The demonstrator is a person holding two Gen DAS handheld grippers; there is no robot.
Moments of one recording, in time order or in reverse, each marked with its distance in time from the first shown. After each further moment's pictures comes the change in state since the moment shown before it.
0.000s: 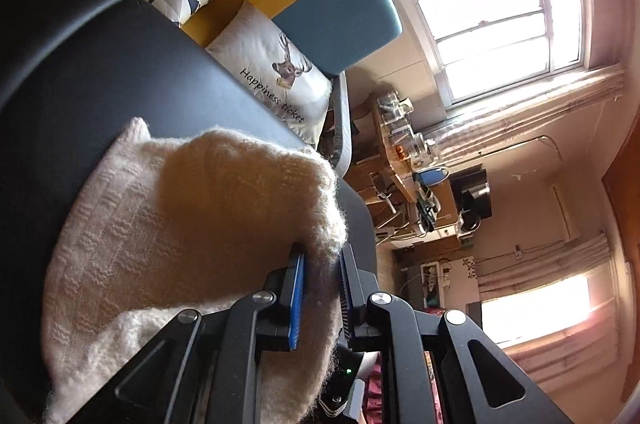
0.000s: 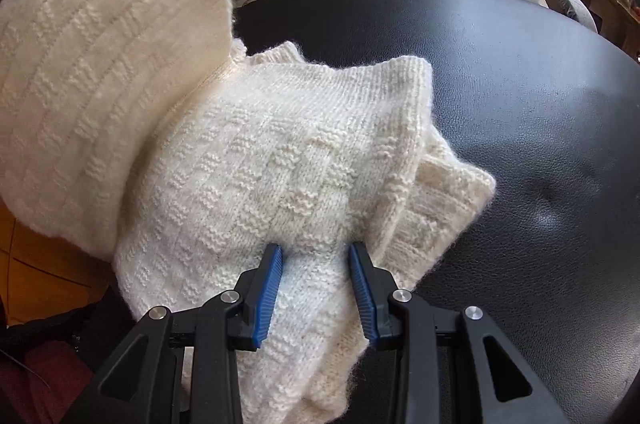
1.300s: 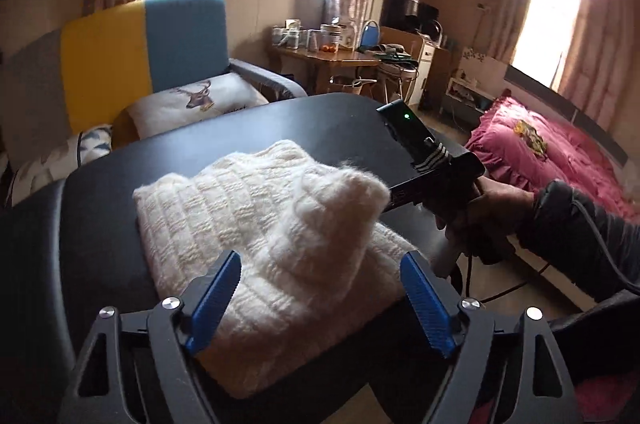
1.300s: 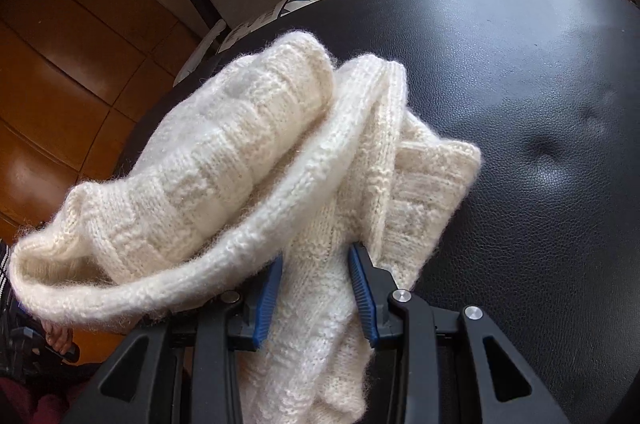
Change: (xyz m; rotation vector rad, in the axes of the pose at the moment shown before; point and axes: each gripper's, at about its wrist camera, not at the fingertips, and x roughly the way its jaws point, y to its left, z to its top) left arm -0.051 0.027 -0.128 1.110 0.062 0.151; right arm -0.099 -0.127 -0.094 0.189 -0.094 0.113
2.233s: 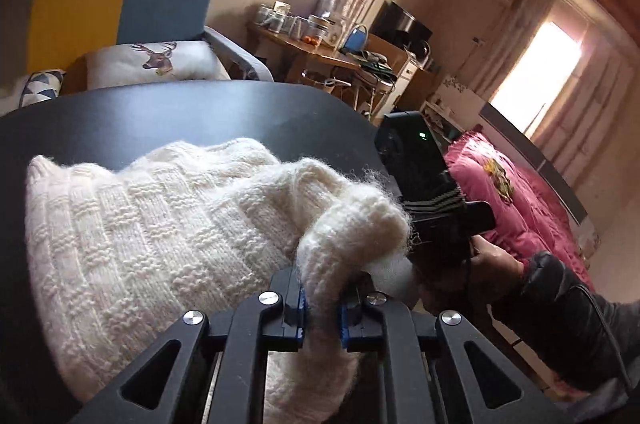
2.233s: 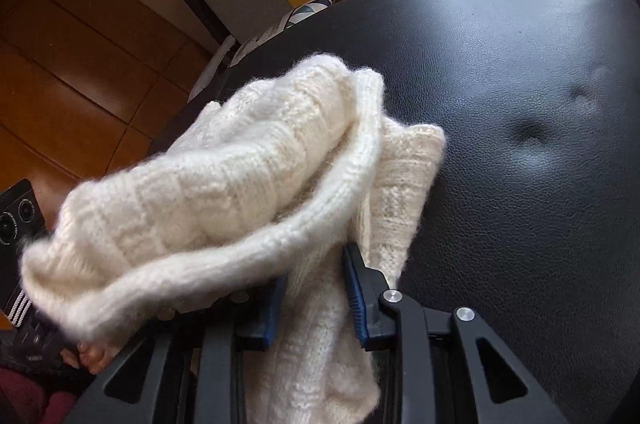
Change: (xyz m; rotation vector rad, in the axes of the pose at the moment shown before) left arm 0.079 -0.008 0.017 -0.282 -0.003 -0.243; right arm -0.110 -0.090 -0.056 0.029 -0.036 0.068
